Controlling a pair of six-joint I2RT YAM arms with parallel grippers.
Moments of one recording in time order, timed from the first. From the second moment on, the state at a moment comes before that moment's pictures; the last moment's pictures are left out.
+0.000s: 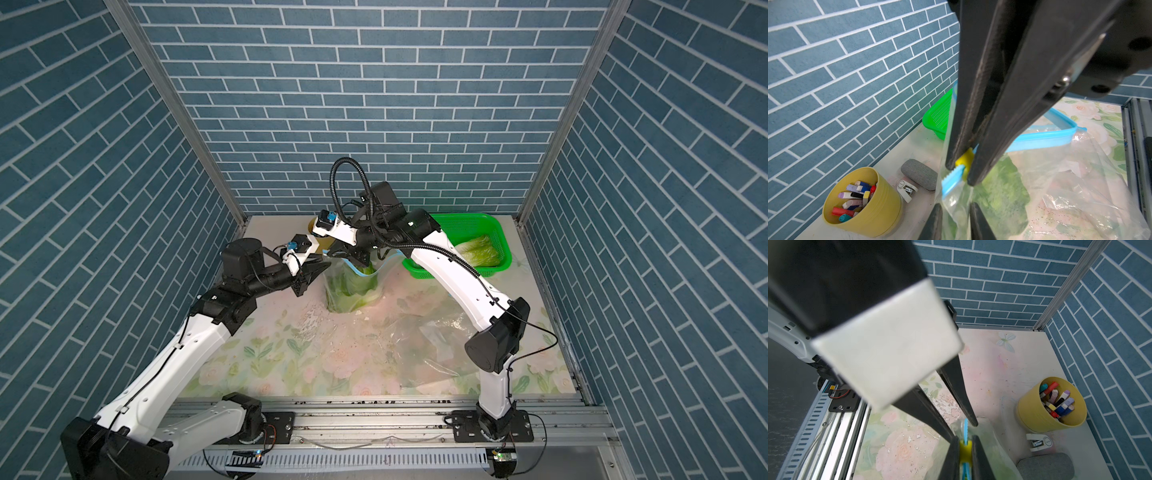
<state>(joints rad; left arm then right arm) -0.31 1.08 1.00 -0.26 0.57 0.37 0.81 1.88 2.15 -0.94 -0.59 -0.61</state>
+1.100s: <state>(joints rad) -0.31 1.10 1.05 -0.25 0.62 0.38 0.80 1.85 2.10 -0.92 -0.59 -0.61</state>
